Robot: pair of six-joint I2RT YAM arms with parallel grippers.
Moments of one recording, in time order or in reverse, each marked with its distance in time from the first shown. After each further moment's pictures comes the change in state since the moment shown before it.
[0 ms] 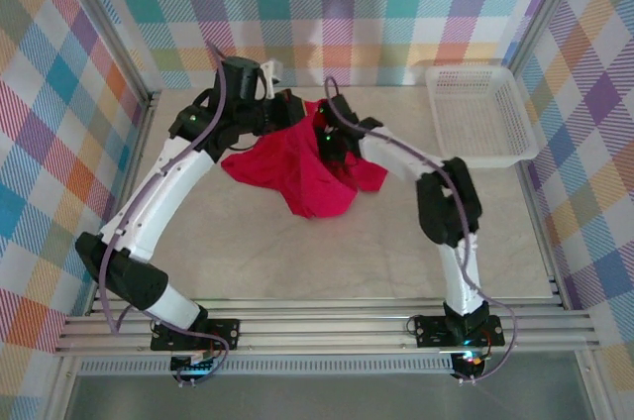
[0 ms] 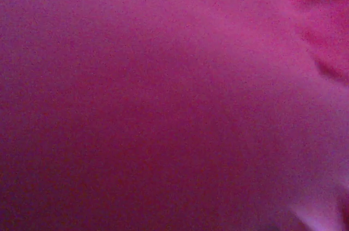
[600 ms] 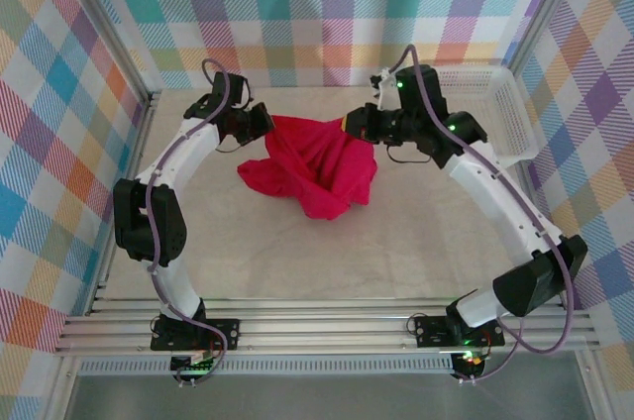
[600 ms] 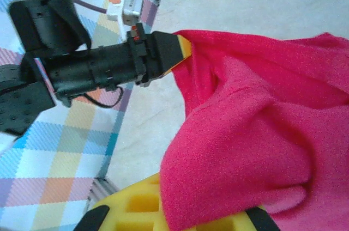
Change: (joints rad) left arm 0.206 0.247 -0.123 0.085 0.012 0.017; right arm -0.109 -0.540 -0.115 -0.178 -0.242 -0.150
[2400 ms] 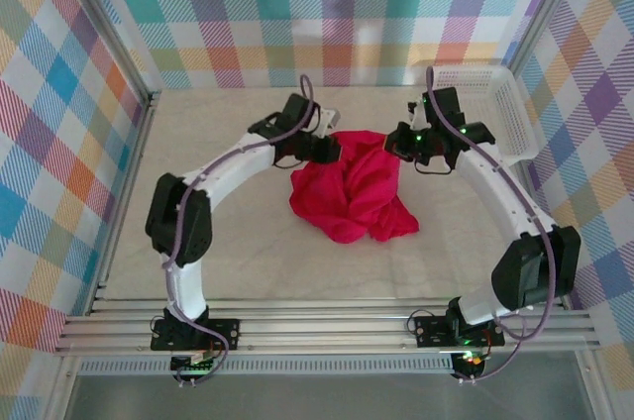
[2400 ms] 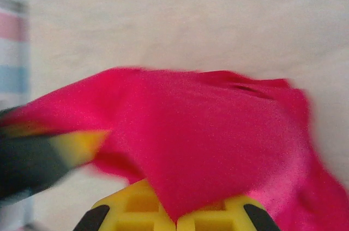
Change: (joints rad) left arm -0.333 0.028 0.063 0.028 0.091 0.346; right arm -0.243 0.055 -0.259 -0.047 0.184 -0.087
